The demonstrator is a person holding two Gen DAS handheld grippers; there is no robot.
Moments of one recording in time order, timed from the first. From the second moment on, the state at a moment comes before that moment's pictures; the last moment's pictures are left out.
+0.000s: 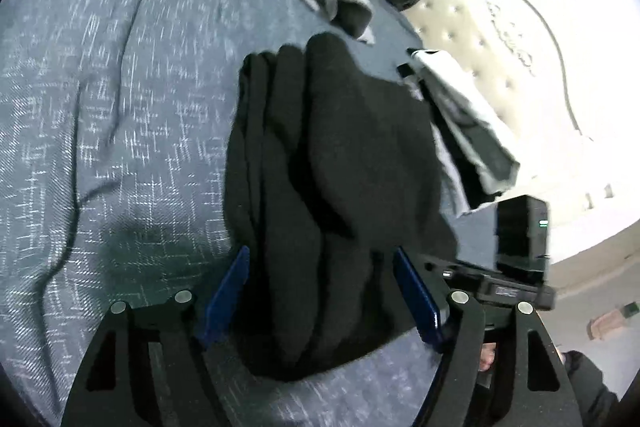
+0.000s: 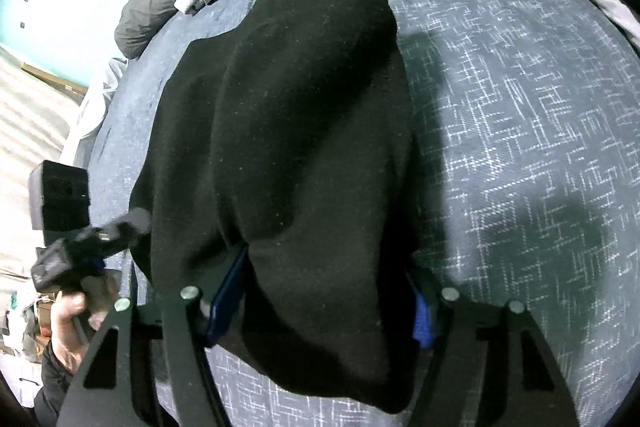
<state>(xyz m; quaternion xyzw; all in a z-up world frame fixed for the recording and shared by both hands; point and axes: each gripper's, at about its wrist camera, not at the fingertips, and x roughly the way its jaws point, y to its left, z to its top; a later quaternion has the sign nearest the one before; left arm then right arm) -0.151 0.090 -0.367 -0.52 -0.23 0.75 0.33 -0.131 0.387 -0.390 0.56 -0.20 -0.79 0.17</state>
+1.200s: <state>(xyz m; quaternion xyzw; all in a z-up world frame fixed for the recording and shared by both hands) -0.153 0.111 -0.391 -0.53 -0.19 0.76 0.33 -0.132 0.378 -0.385 0.55 -0.16 -0.80 0.17</state>
